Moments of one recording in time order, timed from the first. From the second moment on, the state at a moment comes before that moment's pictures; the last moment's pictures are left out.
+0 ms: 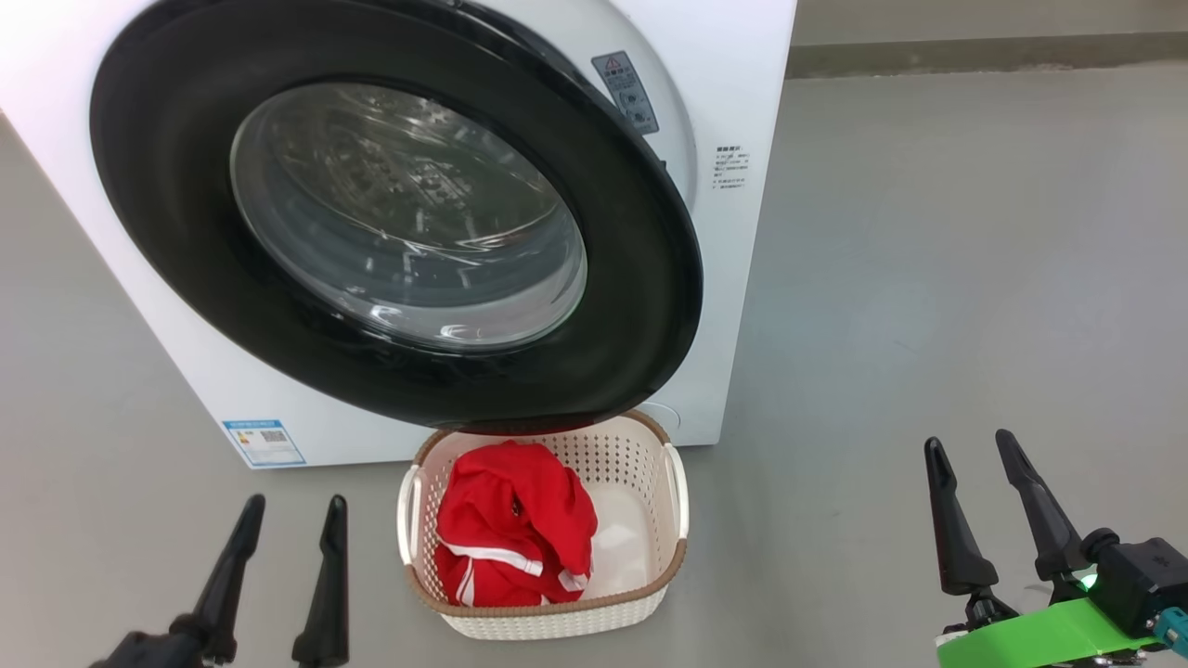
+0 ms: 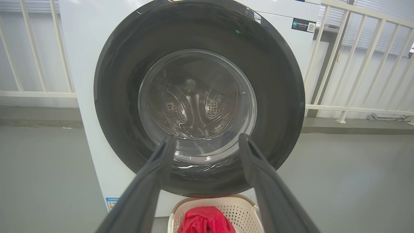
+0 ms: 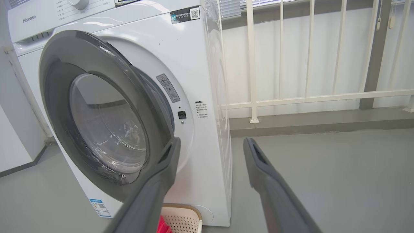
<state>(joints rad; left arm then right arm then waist) 0.03 0.29 -0.20 -0.06 -0.44 0.14 -0.25 0.06 -0.04 -0.05 0.07 0.31 0.12 -0.26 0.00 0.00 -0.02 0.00</state>
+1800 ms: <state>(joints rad) -0.01 0.17 -0.21 -0.07 -0.36 0.06 -0.24 -0.34 -0.06 0.18 0.37 0.22 0.12 -0.20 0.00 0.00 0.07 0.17</state>
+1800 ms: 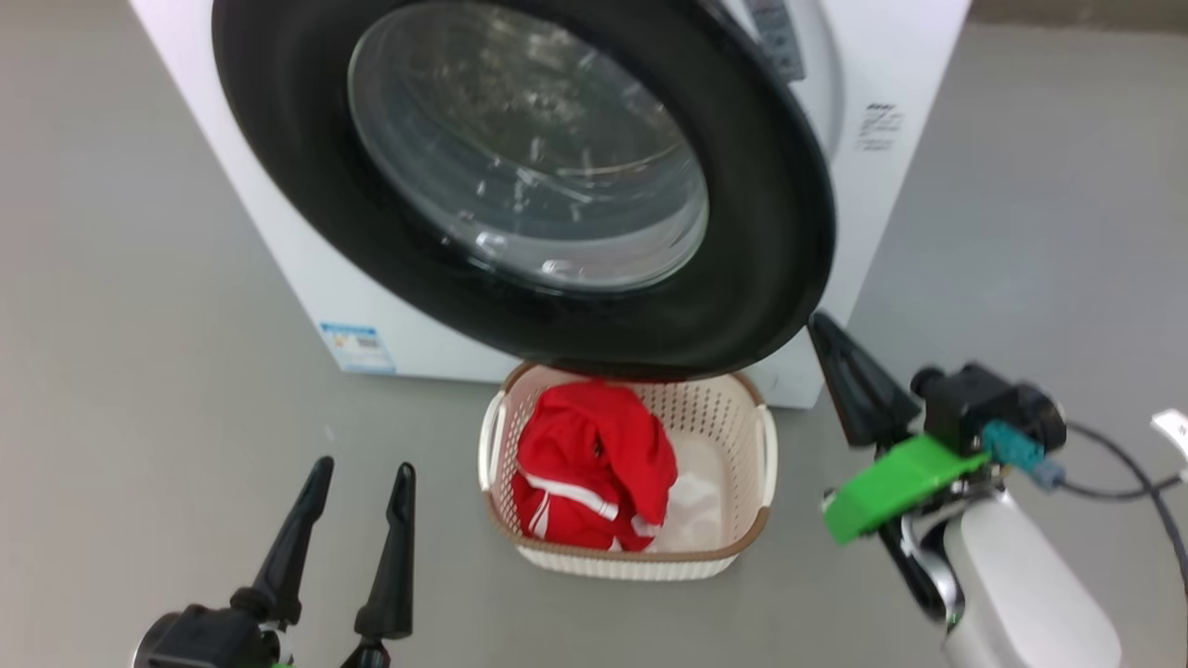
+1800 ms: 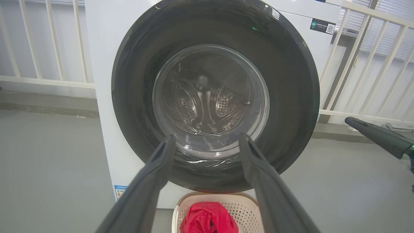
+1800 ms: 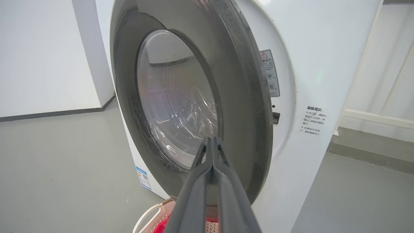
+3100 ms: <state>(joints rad) -0.19 0.14 -0.28 -0.08 -0.36 0.04 -0.24 -0.93 -0.18 0.10 0.63 0.20 0.13 -0.26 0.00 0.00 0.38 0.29</state>
